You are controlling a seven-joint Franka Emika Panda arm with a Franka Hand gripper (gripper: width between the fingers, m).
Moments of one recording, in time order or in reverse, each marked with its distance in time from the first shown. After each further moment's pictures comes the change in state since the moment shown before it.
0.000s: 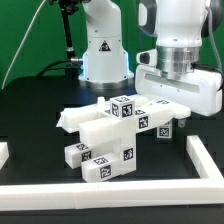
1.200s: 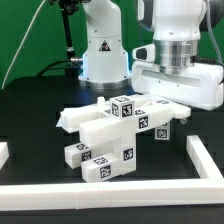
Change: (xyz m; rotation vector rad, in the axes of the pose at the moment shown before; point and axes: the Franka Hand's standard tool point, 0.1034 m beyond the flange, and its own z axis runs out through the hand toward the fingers) arm 0.020 -0.012 -0.020 0.027 -0.015 -0.080
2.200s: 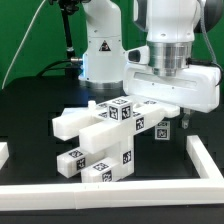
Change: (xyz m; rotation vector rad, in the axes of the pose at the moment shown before) arm 0.012 0.006 0.008 -0.015 0.006 -0.073
